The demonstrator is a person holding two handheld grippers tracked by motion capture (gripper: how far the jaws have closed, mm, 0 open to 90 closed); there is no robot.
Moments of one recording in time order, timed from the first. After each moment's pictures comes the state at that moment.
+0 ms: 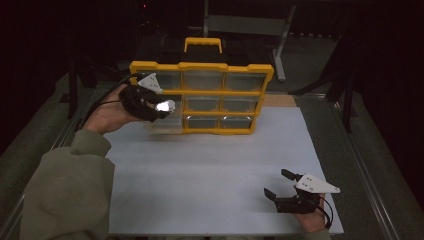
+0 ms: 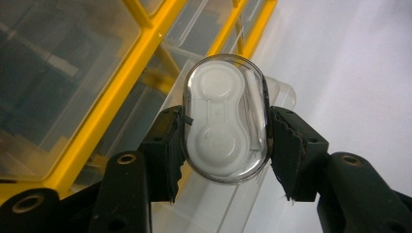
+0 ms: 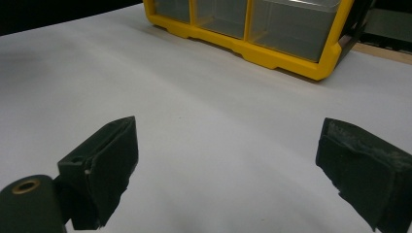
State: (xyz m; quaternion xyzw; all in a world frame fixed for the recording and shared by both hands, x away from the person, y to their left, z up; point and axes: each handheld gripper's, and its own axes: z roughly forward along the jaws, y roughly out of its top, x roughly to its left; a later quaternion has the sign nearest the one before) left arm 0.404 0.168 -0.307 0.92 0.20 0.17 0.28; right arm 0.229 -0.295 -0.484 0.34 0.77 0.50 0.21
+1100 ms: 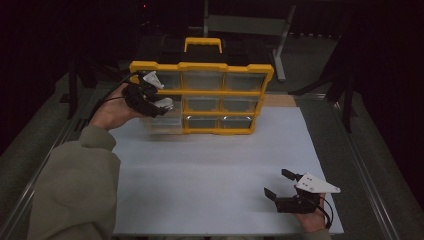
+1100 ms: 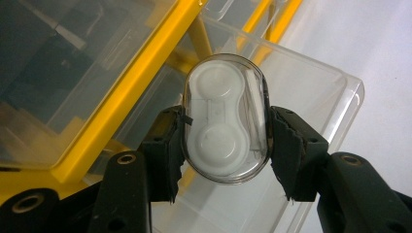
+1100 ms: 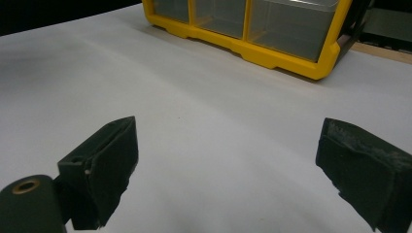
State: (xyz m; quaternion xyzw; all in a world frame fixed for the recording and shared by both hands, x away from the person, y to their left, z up) left arm 0.428 0.170 -0.320 0.92 0.25 0.16 0.26; right arm 0.229 -0.296 -0.484 0.34 0.77 0.50 0.21
